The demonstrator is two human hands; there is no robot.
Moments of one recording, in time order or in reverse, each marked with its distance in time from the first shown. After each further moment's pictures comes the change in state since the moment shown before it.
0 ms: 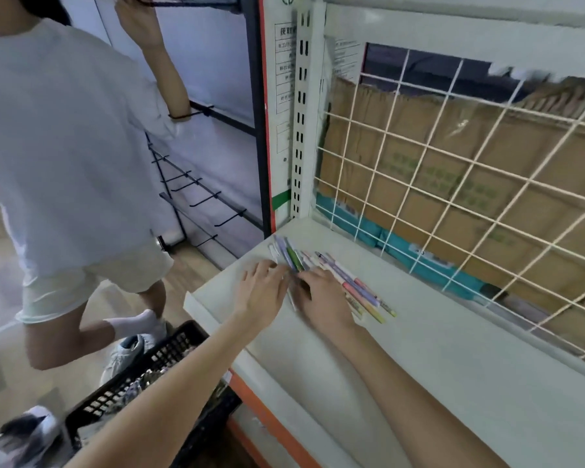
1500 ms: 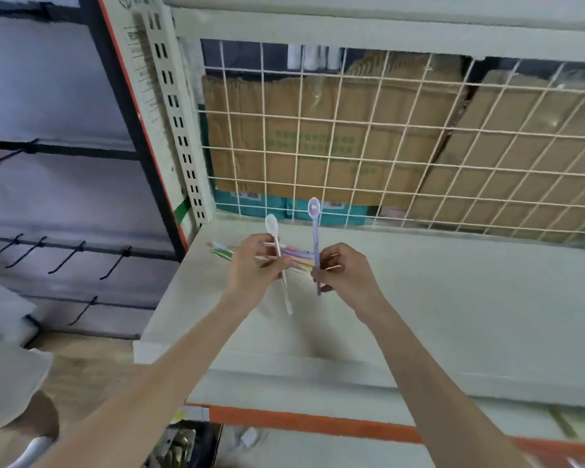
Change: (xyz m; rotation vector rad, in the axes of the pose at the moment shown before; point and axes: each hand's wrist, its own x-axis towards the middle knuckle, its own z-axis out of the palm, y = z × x) left_hand -0.004 0.050 -0.036 -1.191 -0.334 0.104; right_hand -0.108 -0.023 -0.050 0.687 0.601 0.612
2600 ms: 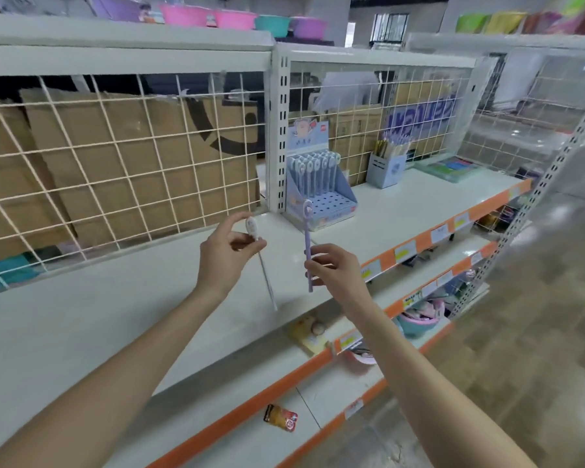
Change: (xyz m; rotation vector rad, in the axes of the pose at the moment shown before) left_hand -0.134 0.070 0.444 0.074 -0.544 0.371; right_hand -0.179 0.116 -0.437 0.099 0.636 0.016
